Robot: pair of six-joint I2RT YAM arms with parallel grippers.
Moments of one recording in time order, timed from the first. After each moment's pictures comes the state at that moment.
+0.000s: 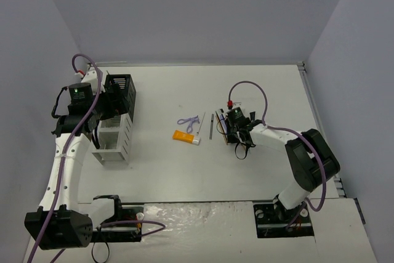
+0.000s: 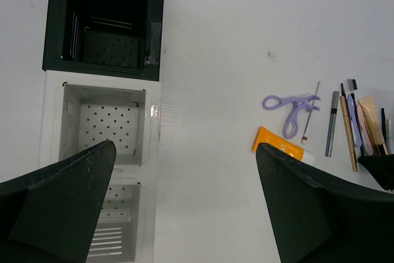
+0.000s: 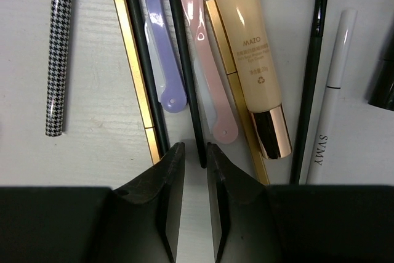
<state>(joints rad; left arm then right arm) 0.05 1.09 1.13 -0.64 0.19 -0.26 0.52 1.61 0.79 -0.18 0.17 0.40</state>
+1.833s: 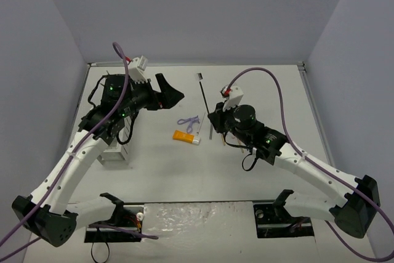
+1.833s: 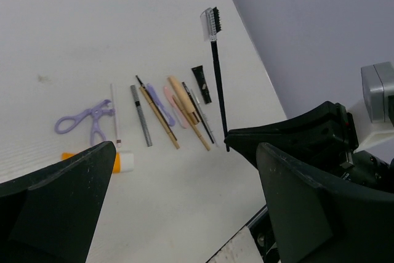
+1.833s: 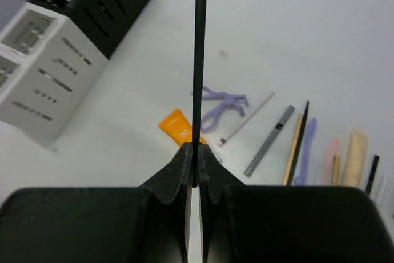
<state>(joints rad) -0.43 1.13 1.24 -0.40 0.30 -0.56 0.79 1.13 0.88 -0.08 0.18 0.29</state>
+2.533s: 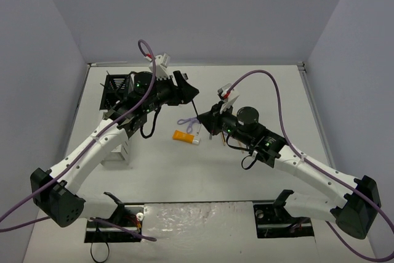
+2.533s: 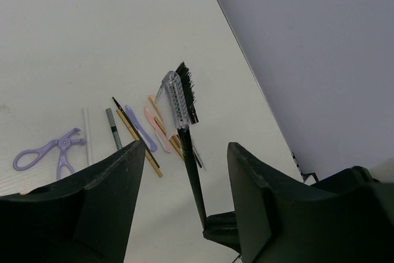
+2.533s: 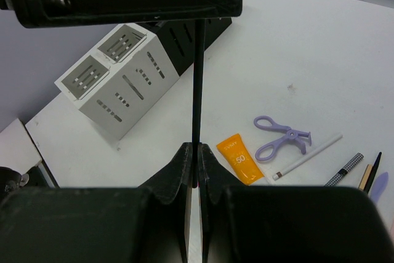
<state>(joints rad) -0.59 1.29 1.28 -0.22 0.16 -0.61 0.81 1.10 0.83 0.13 -0.04 0.30</state>
